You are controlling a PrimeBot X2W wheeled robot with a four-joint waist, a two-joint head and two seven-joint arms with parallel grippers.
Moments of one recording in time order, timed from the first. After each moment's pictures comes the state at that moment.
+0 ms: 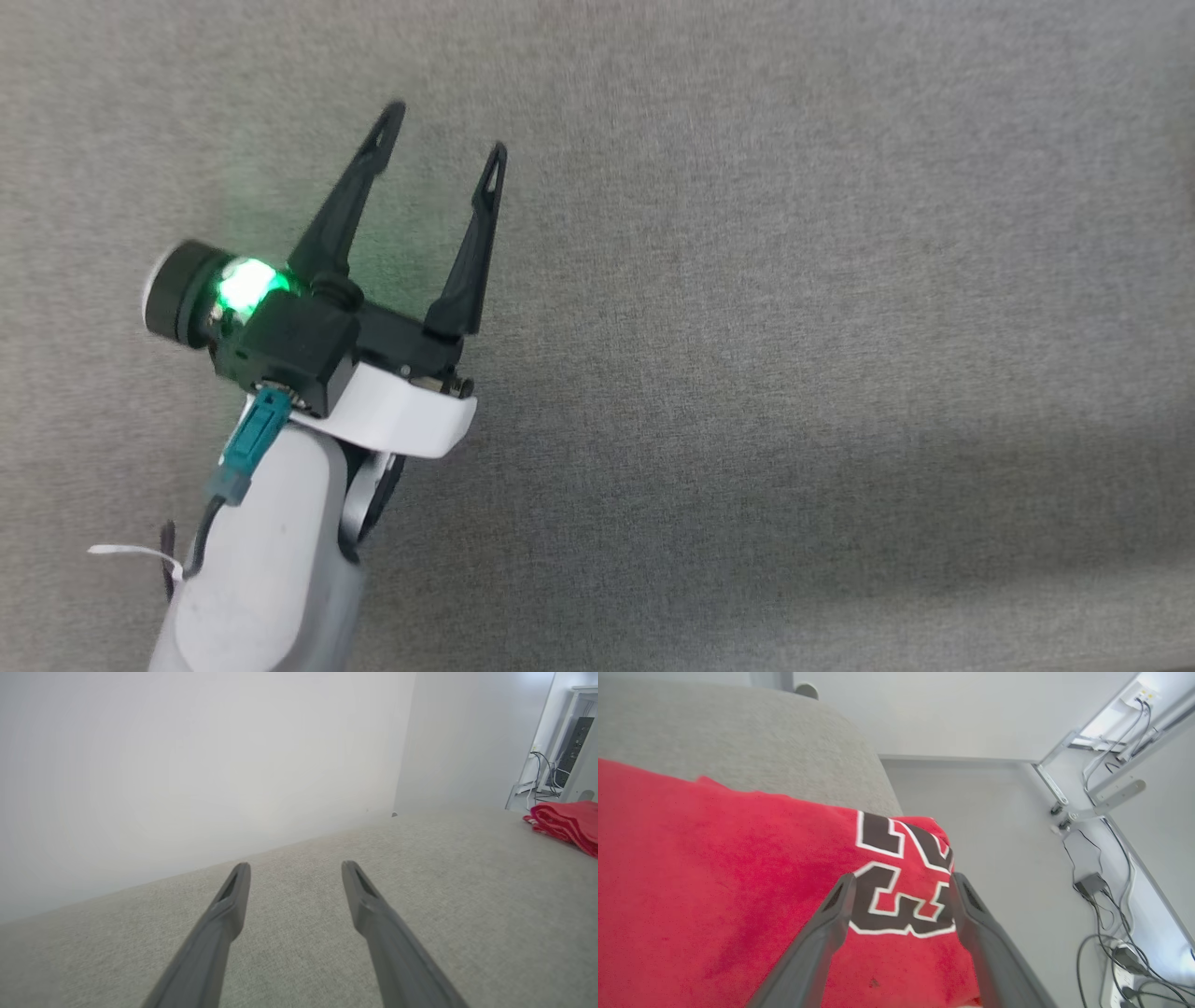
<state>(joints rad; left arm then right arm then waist) -0.47 0.17 -0.24 0.02 -0.05 -0.13 -0.26 -0.85 -0.85 0.22 1.05 0.67 0.13 -0.10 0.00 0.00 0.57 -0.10</state>
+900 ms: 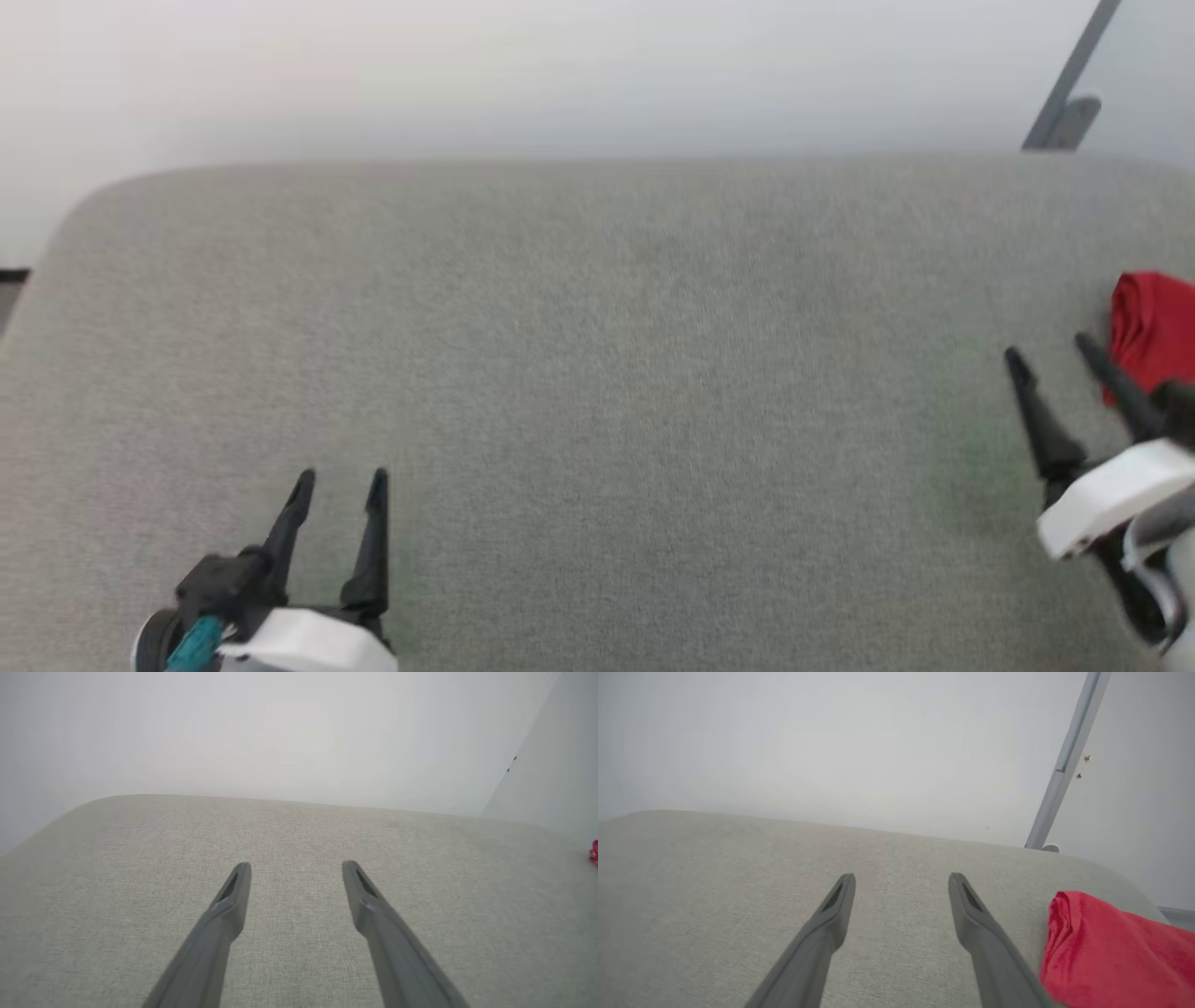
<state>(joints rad) -0.01 0.11 -0.05 0.23 -0.23 -0.13 -0.26 -0.35 -0.51 0.28 0.52 0.56 0.13 -0.26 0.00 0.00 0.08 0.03</state>
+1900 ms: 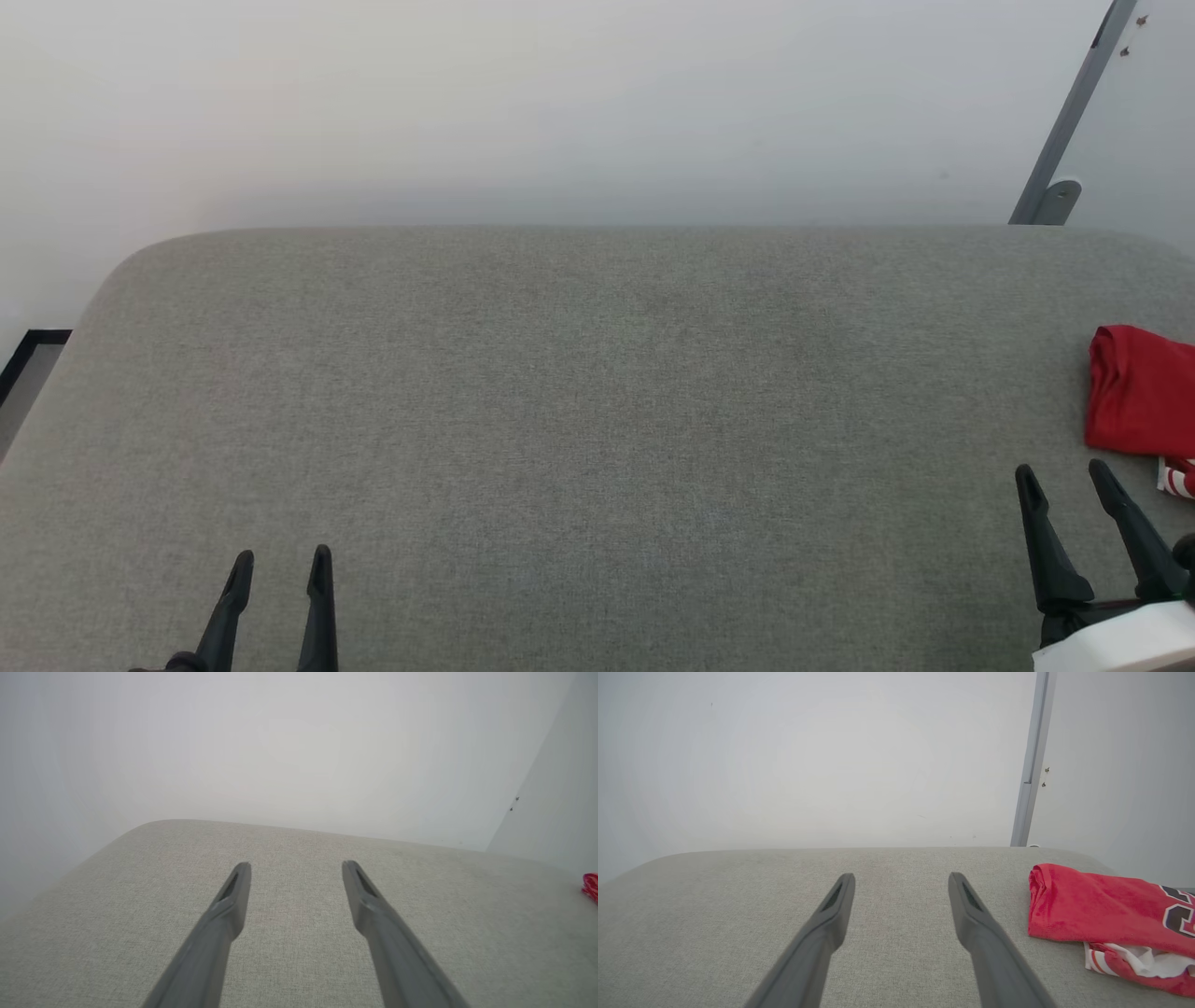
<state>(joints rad) 0.25 0.10 0.03 -0.02 -0.25 -0.13 -0.26 0.08 -0.31 -0.01 0.13 0.41 0.13 -0.22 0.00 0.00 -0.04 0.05</state>
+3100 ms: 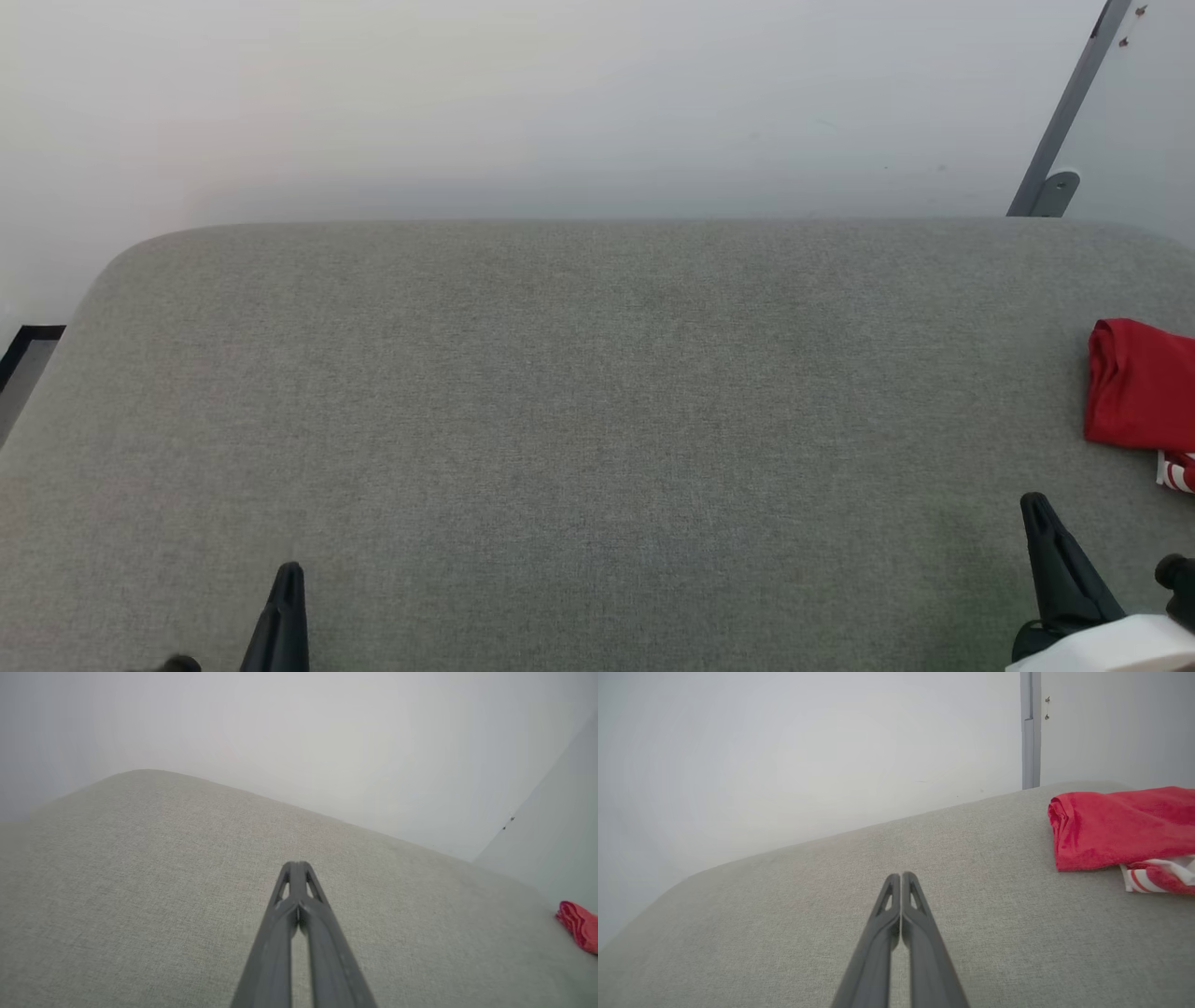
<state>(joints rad) 0.24 0.08 0.03 0.04 -0.39 -0.13 -0.23 0.11 -0.23 -0.03 0.14 0.53 0.13 -0.15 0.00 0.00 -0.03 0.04</state>
